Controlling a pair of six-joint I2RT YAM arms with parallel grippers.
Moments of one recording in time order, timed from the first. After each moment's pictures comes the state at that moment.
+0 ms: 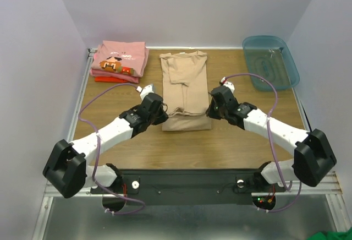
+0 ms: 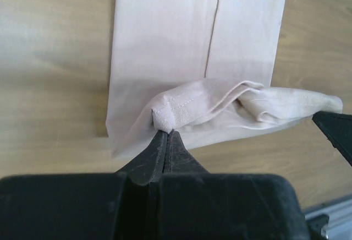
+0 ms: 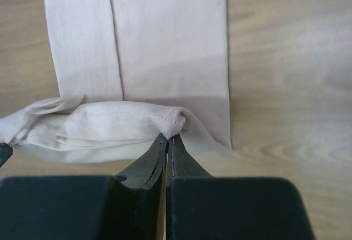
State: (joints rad) left arm -0.71 1.22 0.75 -0.28 -0.21 -0.92; right arm 0.67 1.33 0.89 -0.35 0.27 0.78
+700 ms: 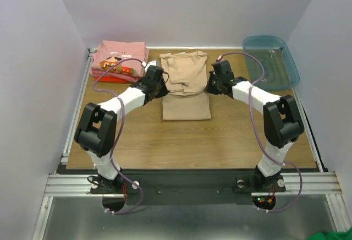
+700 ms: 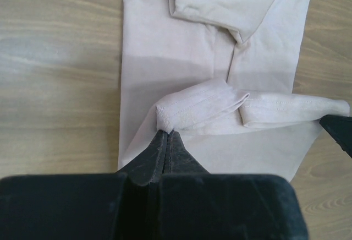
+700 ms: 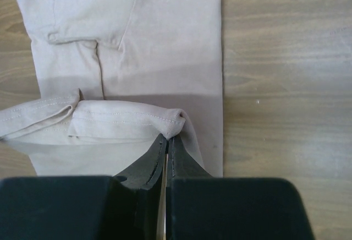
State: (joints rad) left arm -0.48 1.69 1.14 -0.17 -0.11 -0.70; right arm 0.41 1.79 1.26 -0.23 0.06 0.58
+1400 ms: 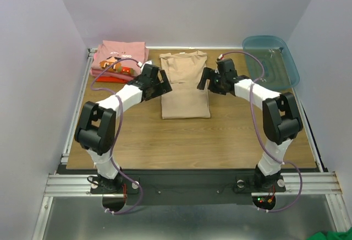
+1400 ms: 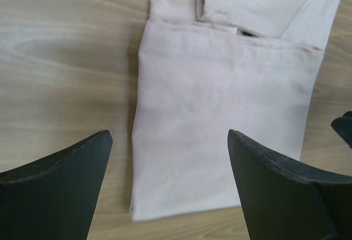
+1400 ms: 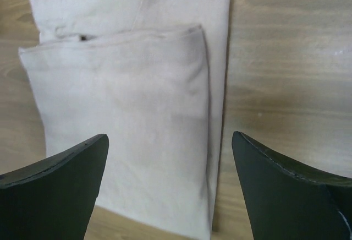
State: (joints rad) left arm -0.43 1.77 1.23 -0.25 -0.08 -0.68; right arm 0.35 1.88 1.32 -0.22 -0.12 0.52
